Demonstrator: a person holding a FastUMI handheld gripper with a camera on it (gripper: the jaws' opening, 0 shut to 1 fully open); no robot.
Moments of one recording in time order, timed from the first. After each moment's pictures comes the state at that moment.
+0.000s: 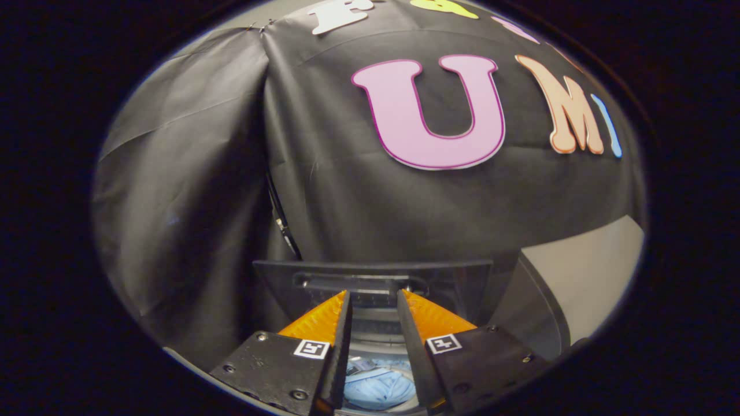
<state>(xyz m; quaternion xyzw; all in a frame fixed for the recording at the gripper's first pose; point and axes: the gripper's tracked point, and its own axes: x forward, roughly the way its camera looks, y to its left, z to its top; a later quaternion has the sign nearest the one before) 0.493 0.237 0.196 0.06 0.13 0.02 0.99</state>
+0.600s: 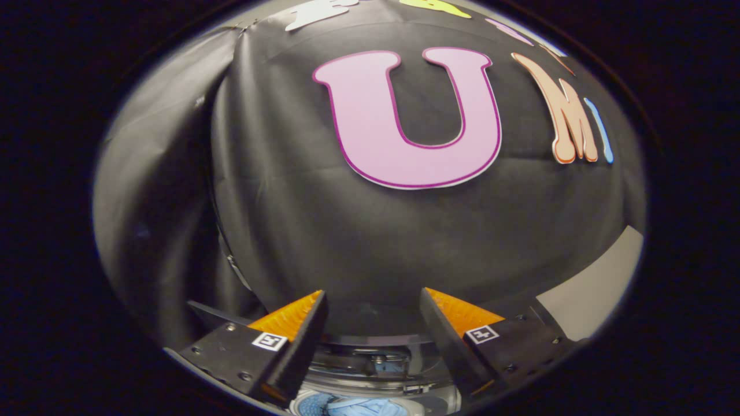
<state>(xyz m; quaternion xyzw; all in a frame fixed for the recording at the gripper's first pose) 0.582 0.191 0.179 0.04 0.12 -0.06 0.99</state>
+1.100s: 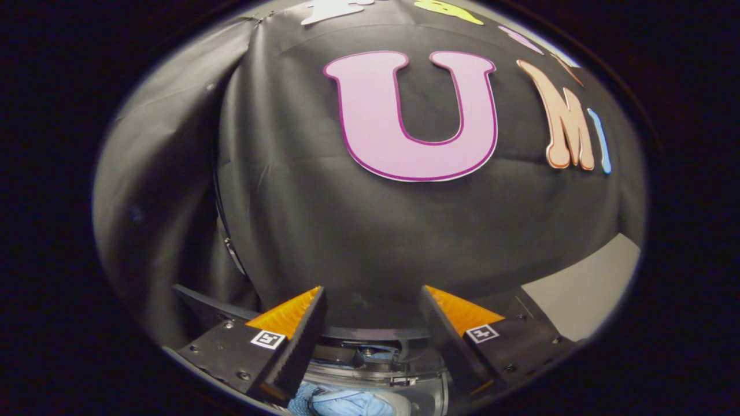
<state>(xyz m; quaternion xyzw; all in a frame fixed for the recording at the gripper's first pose) 0.553 0.193 0.176 0.02 0.12 -0.06 0.99</state>
